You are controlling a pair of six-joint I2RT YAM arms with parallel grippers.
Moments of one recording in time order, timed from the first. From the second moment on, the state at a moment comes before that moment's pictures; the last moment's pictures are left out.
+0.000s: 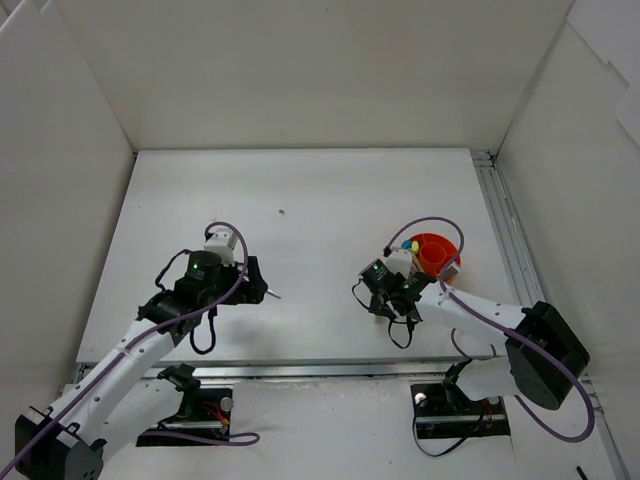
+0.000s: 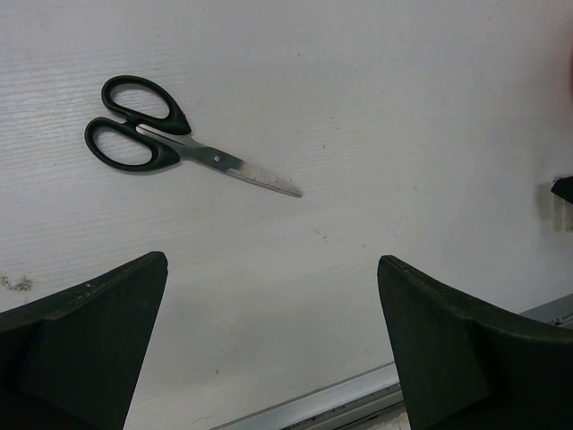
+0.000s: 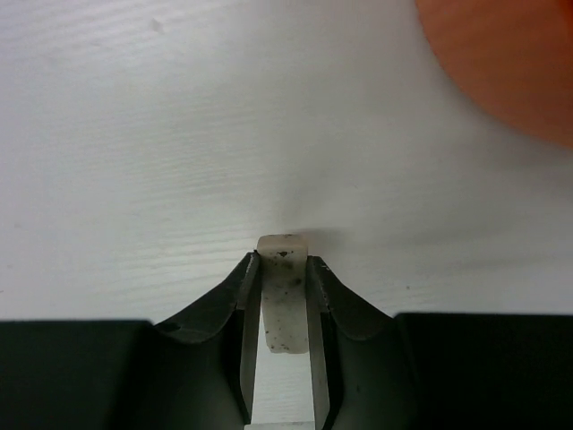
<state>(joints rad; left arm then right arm) -0.46 0.84 0.64 -0.45 0.00 -0.41 0.76 1.32 0.64 -0.51 0.36 0.90</state>
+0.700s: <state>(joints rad) -0.43 0.96 0.77 -0.46 -0.04 -0.41 0.18 1.21 1.04 -0.34 0.19 0.01</state>
